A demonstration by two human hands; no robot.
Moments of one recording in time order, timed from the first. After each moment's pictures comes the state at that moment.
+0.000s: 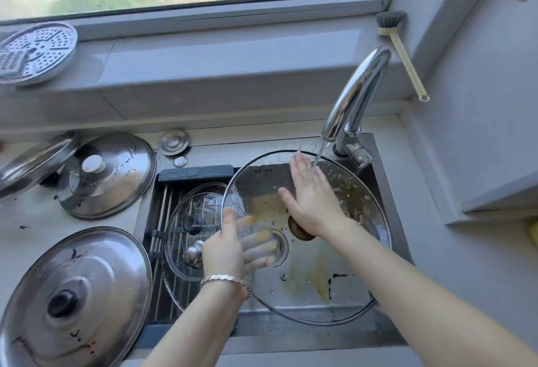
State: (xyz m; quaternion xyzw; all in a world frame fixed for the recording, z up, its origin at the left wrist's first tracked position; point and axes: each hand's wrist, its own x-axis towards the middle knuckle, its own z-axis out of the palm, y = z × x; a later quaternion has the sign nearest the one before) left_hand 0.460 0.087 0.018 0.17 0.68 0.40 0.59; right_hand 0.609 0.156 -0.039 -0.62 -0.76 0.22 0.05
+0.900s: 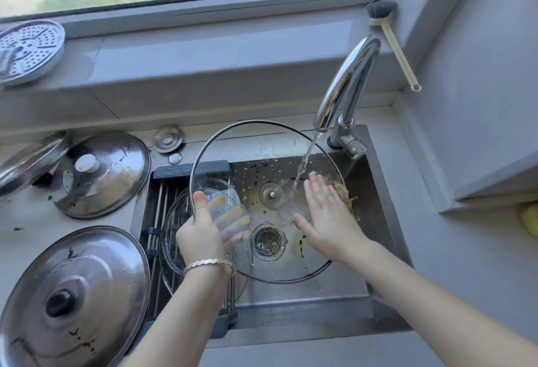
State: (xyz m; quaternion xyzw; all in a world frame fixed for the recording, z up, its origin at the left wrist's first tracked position) left_hand 0.447 0.097 0.018 0.15 0.68 0.50 0.51; right_hand 0.635 0.104 -0.041 -0.61 -0.76 0.23 -0.01
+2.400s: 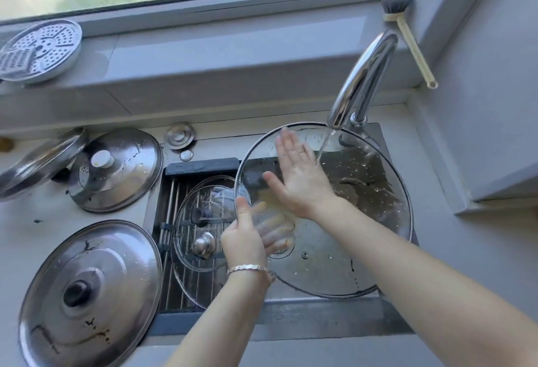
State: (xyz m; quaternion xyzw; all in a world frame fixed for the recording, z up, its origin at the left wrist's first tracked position) left_hand 0.482 0.088 0.007 0.13 0.67 0.49 0.55; right_hand 0.584 0.168 -0.020 -0.58 -0.79 0.19 0.06
